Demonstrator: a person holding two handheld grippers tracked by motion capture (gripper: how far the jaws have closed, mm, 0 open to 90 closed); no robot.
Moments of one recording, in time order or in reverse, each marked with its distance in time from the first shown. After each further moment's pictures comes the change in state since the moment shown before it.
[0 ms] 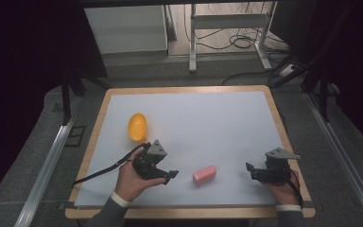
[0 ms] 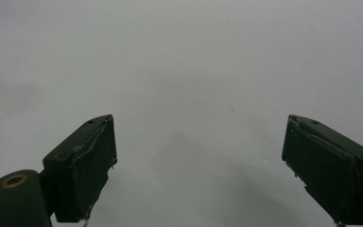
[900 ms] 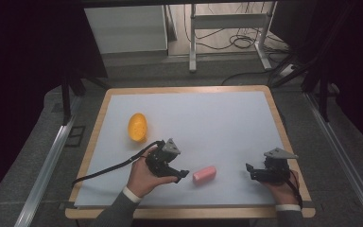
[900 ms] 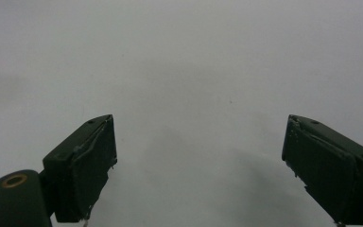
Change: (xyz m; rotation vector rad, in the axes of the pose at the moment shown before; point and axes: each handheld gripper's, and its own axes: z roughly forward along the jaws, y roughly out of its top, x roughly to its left) left arm -0.010 0.023 0.025 0.056 -0.035 0.040; right arm -0.001 -0.002 0.005 0.031 -0.013 -0.001
